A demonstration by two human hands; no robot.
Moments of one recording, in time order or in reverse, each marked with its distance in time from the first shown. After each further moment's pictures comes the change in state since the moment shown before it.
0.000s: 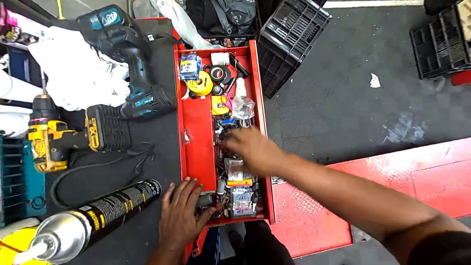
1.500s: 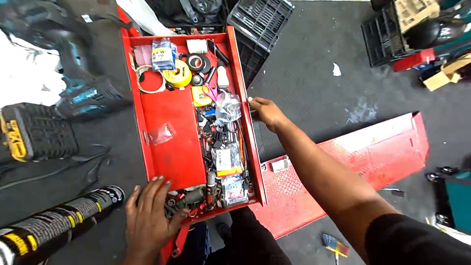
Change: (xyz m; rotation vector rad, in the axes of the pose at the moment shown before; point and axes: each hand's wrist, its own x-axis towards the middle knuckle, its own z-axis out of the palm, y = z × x) left_hand 0.003 -0.002 -0.001 -0.074 0.035 0.035; right_hand -0.049 0.127 0.000 1.195 0.351 0.895
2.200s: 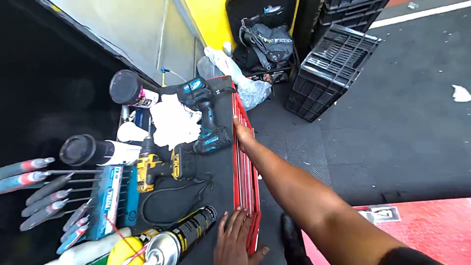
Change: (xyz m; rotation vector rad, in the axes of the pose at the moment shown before) left_hand -0.001 -0.001 0.001 0.072 -0.042 -0.057; right_hand 0.059 -0.128 0.275 0.151 -0.118 0.184
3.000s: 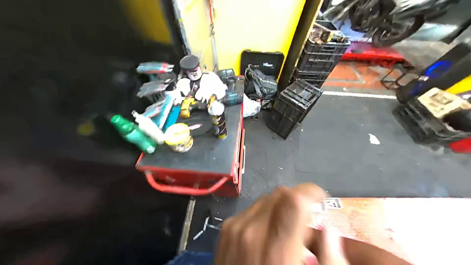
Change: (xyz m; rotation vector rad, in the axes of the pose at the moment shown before) left_hand -0.270 0.236 -0.330 -0.653 0.245 0.044; right_hand -0.435 0.382 -0.083 -1.159 -0.319 -0.264
